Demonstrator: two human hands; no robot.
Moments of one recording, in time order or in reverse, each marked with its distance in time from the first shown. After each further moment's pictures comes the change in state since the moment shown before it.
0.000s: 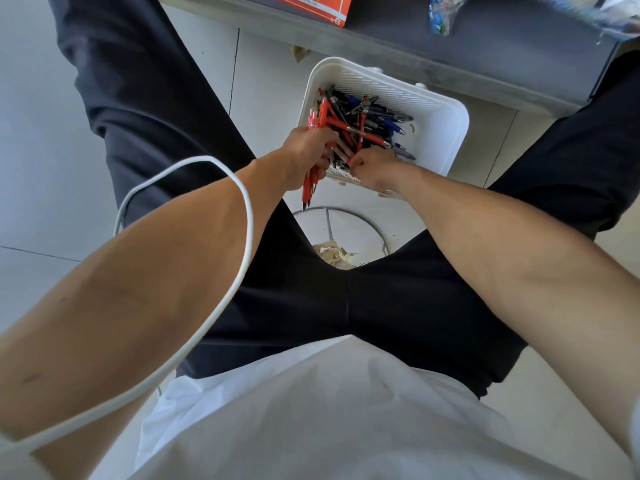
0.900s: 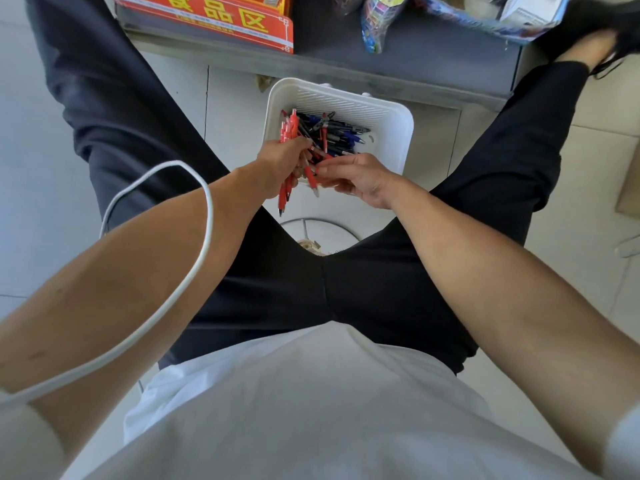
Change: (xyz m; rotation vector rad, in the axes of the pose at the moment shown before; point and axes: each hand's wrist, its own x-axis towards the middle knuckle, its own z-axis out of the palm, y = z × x) left_hand -0.022 -0.009 0.019 0.101 0.085 0.138; right_hand -0.065 0.029 0.003 1.095 -0.017 -0.153
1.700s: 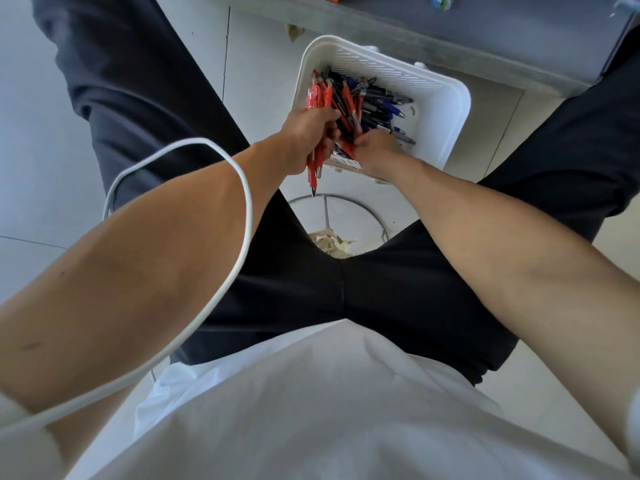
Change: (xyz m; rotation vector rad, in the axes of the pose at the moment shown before) left_hand 0.022 0.011 -0.010 -0.155 -0.085 -0.126; right_hand 0.084 0.014 0.010 -0.750 0.228 0.169
